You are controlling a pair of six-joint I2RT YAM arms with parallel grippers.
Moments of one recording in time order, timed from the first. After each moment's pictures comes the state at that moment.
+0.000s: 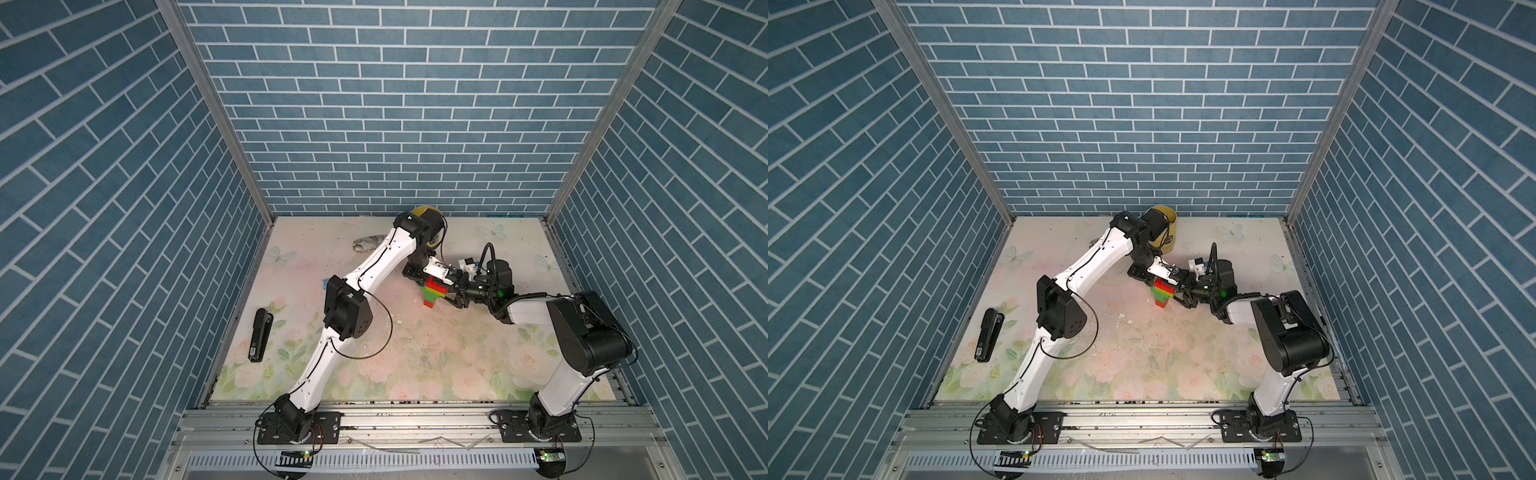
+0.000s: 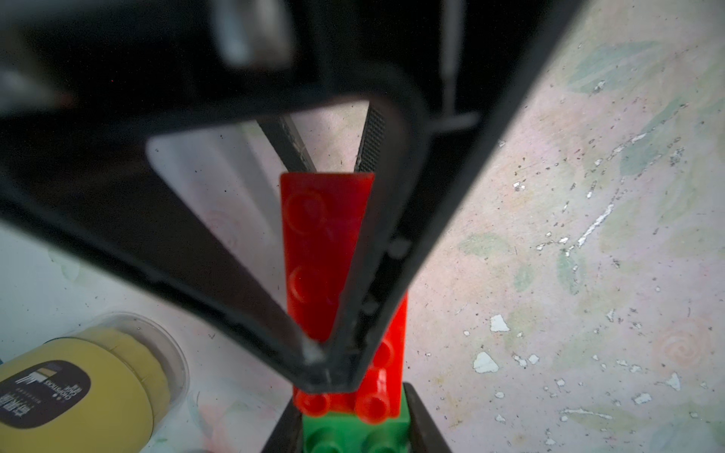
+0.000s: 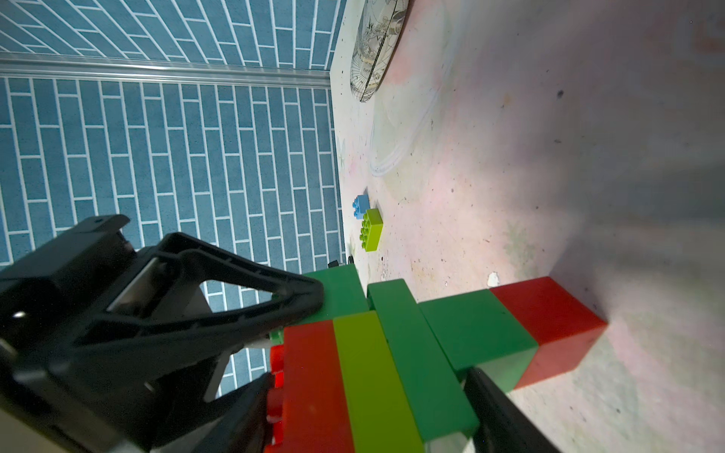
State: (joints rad) left arm -0.69 2.44 2.56 -1.52 0.18 1.36; right arm 0.36 1.74 0.71 0.60 -0.89 1.18
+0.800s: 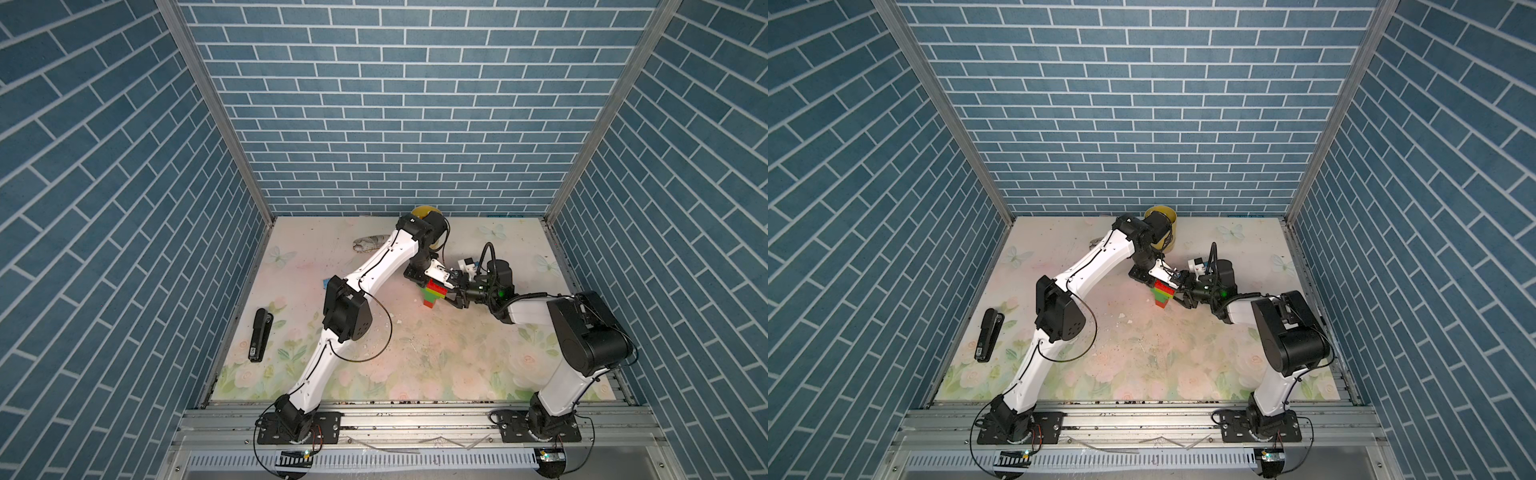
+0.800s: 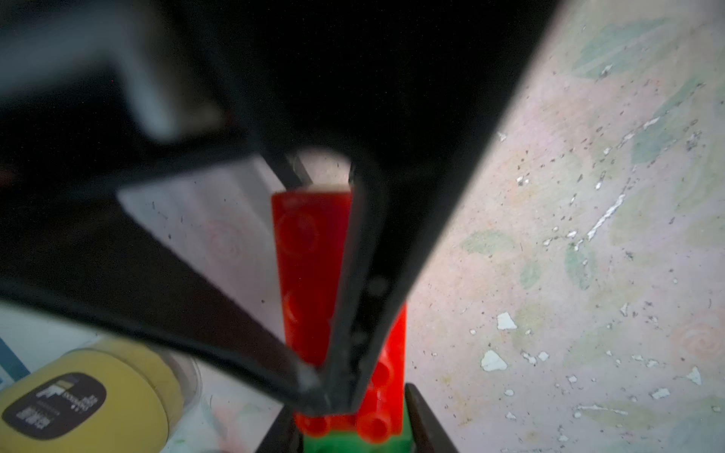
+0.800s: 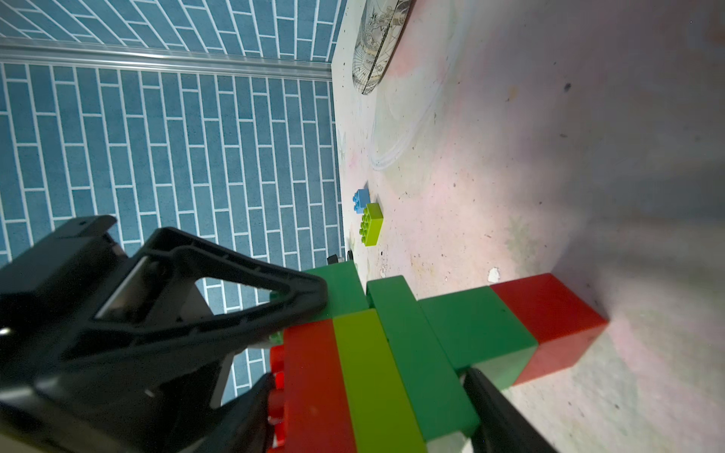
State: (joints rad) left arm -0.71 2.41 2.49 -1.48 0.15 1.39; right arm 0.35 1.74 0.71 0.58 -0.91 1.15
